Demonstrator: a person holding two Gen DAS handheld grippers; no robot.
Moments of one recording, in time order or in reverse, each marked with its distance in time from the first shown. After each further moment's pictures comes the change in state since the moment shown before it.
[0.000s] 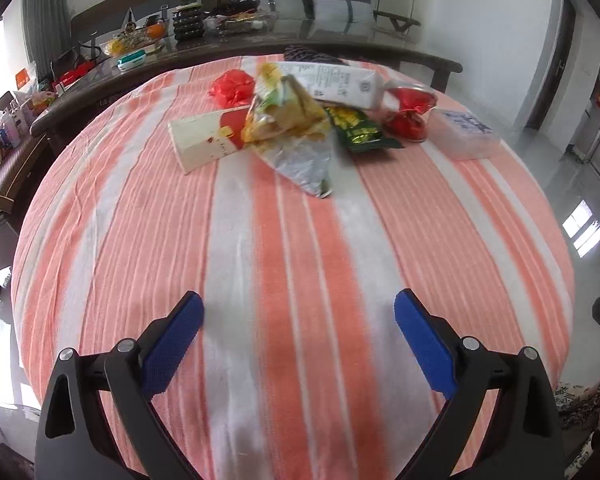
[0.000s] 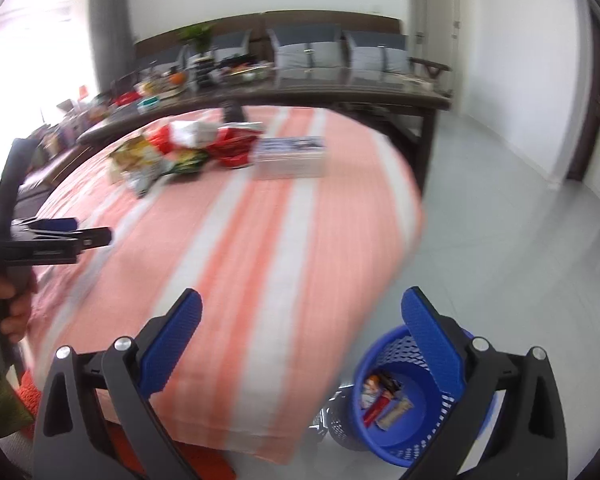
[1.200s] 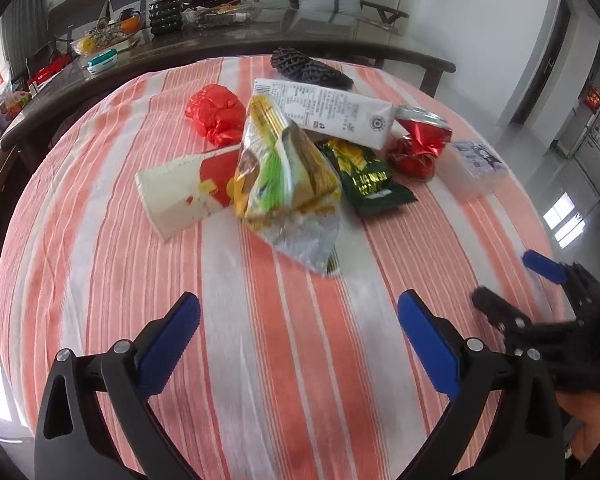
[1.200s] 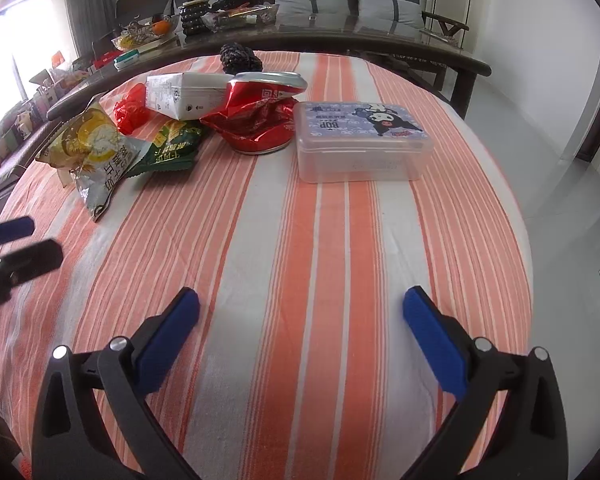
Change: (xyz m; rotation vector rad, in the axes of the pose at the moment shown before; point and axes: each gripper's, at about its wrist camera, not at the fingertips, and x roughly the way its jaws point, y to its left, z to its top) left arm 0.034 0.006 0.070 0.016 0.060 -0.074; right arm 0.112 0.035 0.050 0.046 0.185 -0.049
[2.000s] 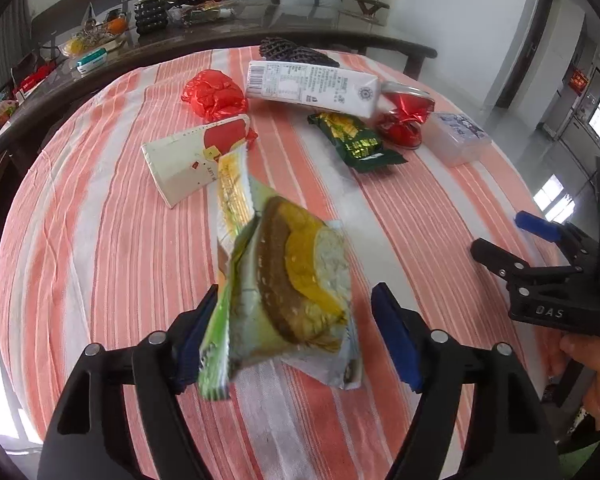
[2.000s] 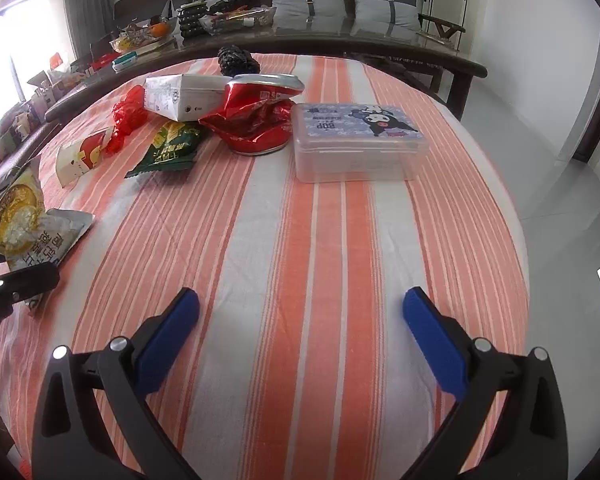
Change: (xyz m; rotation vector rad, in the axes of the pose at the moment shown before) left arm -0.016 0.012 -0.035 0.054 -0.002 -0.049; right arm 0.000 0.001 0.001 0.008 -0.013 -0.016
